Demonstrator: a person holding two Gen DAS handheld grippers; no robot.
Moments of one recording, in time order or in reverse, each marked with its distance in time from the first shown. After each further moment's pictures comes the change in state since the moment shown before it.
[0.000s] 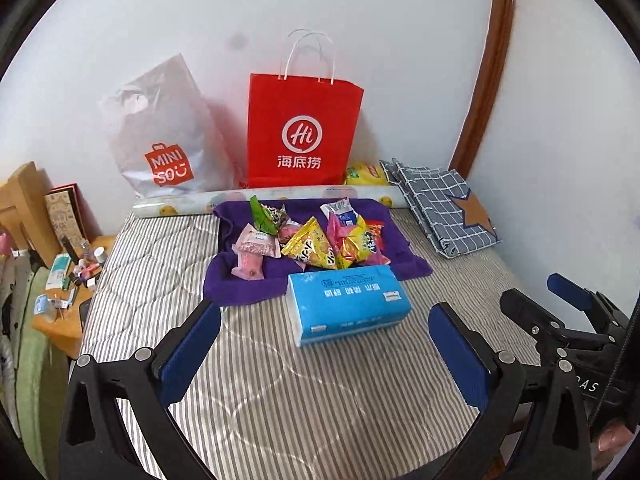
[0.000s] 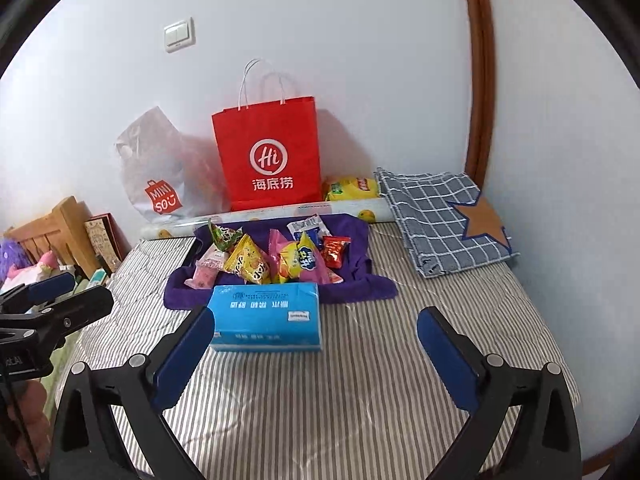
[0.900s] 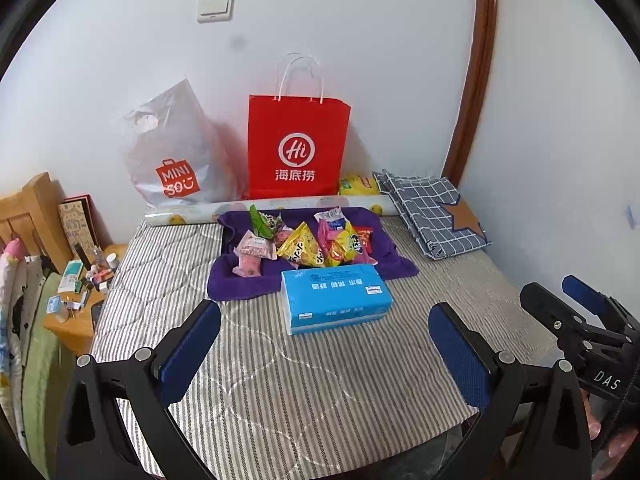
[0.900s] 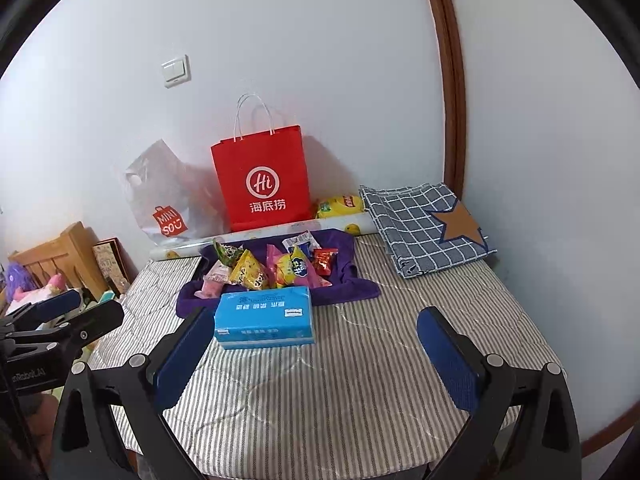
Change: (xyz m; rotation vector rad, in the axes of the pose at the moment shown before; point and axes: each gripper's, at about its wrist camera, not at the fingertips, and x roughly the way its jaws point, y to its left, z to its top) left arm -0.043 -0.030 -0.018 0.022 -0.053 0.026; right arm -0.063 -0.013 -0.014 0.051 -0.076 -0.008
